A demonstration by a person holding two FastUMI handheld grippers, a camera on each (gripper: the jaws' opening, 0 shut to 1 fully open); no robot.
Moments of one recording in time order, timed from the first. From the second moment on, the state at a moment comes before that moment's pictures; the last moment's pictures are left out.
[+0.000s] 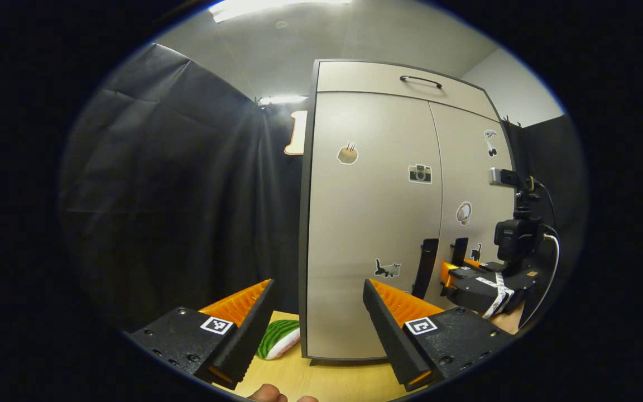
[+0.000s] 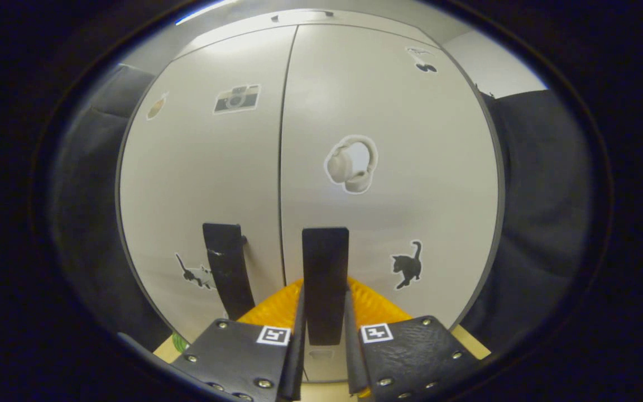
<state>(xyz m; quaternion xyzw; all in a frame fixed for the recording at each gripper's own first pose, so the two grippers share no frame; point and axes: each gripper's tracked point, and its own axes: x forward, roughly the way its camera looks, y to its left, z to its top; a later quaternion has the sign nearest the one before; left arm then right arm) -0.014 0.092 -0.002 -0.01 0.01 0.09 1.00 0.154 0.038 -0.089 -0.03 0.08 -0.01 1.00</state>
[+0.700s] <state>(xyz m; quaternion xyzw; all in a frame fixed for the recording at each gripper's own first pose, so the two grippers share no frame) -0.029 0.110 -0.012 -0.02 0.02 0.10 0.99 0.140 0.034 -0.087 -0.01 0.06 0.01 1.00</state>
